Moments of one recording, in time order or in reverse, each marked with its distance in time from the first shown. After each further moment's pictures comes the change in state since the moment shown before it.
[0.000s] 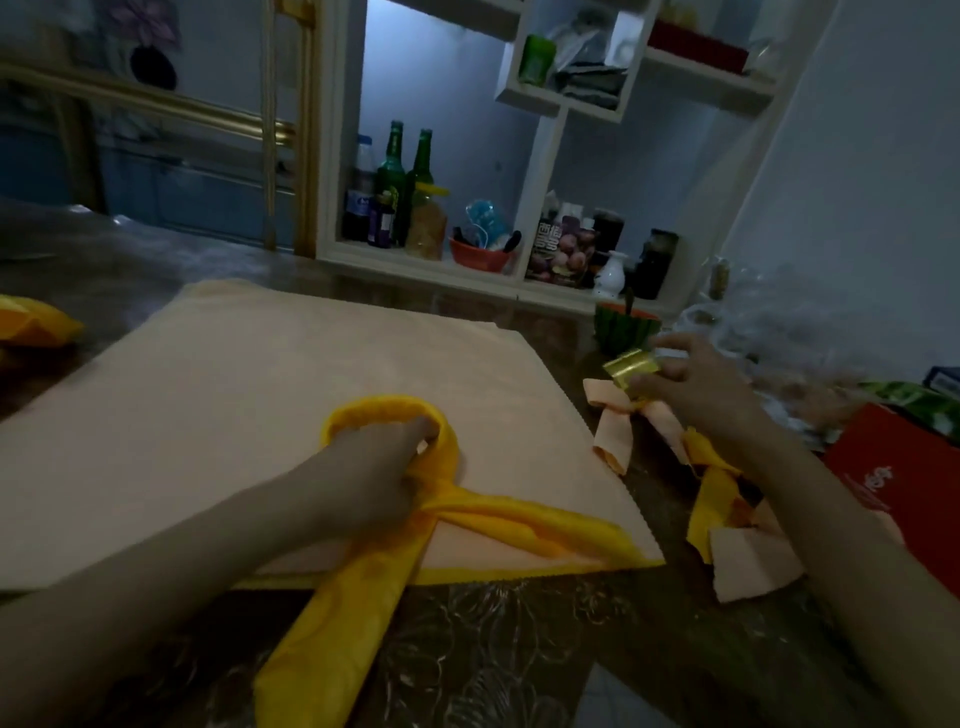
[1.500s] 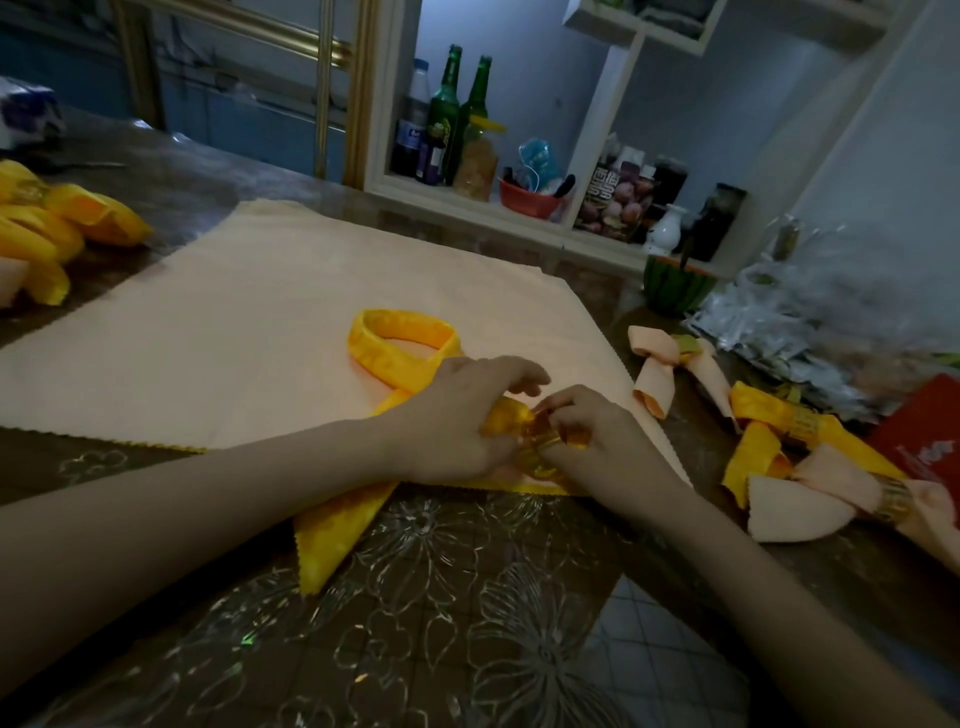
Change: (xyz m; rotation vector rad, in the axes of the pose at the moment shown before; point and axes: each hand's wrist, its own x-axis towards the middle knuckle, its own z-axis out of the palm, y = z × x) left_hand -0.022 0.022 0.034 -0.295 0.188 0.334; right_hand -0.087 0.000 0.097 -0.345 -0.419 -0.406
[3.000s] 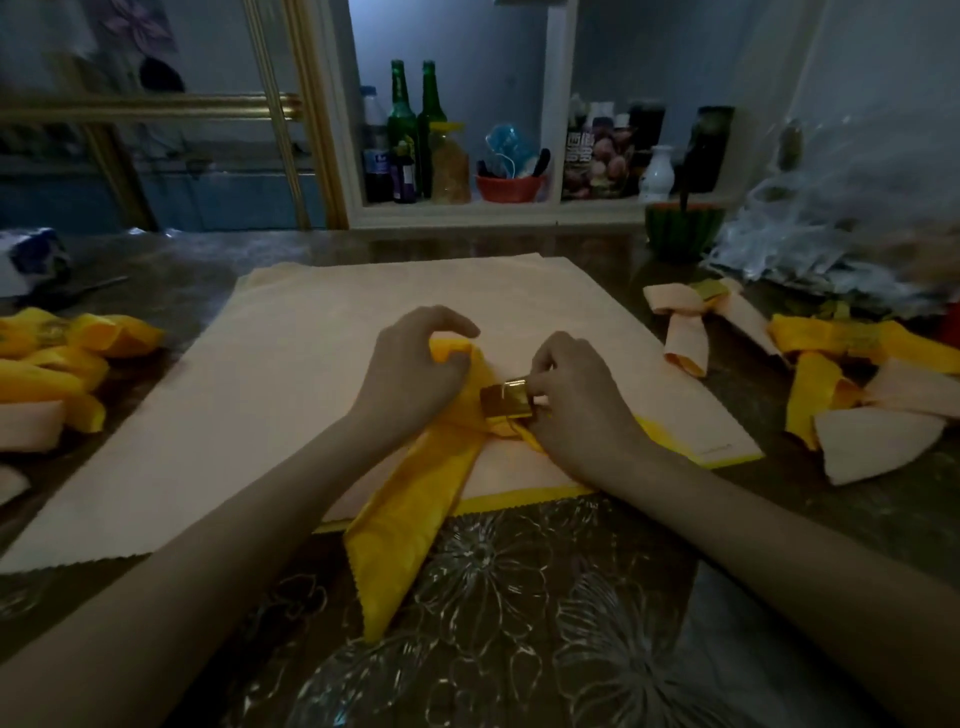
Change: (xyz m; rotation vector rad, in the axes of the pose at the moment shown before) left_hand 0.019 -0.018 -0.043 0.061 0.352 -0.347; right_hand 0.039 -0.021 0.033 -0.212 0.352 -0.091
